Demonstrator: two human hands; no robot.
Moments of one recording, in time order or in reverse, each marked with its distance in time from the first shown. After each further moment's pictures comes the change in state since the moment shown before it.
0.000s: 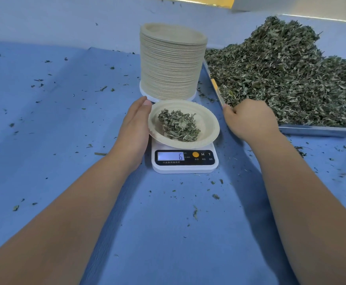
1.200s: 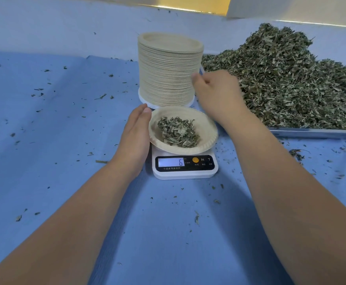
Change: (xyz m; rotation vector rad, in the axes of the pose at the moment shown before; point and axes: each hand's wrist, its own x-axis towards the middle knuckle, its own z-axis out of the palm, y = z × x) left_hand 0.002 -0.002 0.001 0.022 0.002 -0.004; right_hand 0.020 -0.087 -0.037 0.484 0.103 -0.161
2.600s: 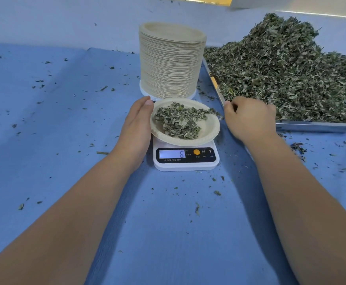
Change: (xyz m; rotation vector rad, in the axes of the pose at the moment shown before) left_hand -0.004 0.001 -0.001 0.028 -0.012 0.031; right_hand -0.048 0.078 -0.007 -0.548 0.005 0.163
